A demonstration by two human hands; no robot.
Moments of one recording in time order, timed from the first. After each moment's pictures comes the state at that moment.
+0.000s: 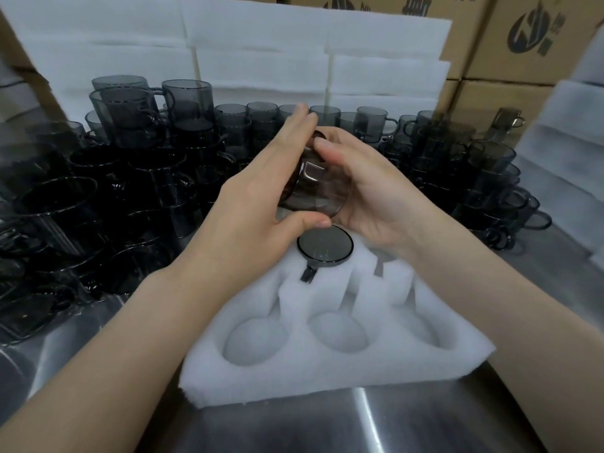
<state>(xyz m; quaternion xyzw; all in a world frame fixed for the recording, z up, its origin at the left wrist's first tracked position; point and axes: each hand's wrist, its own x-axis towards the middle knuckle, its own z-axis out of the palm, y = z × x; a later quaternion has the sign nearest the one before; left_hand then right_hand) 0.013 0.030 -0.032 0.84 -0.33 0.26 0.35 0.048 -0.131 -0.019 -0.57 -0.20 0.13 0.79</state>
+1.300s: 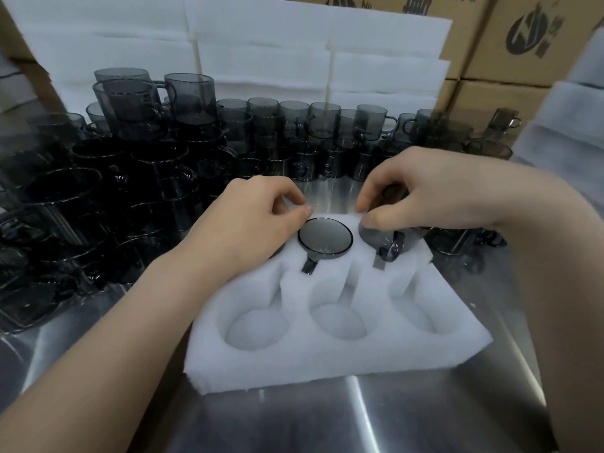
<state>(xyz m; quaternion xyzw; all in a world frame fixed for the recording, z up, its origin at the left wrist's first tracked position) 0.026 0.036 -0.044 0.91 -0.16 0.10 0.37 0.005 -0.176 0.035 -0.97 -0.16 0.09 0.18</state>
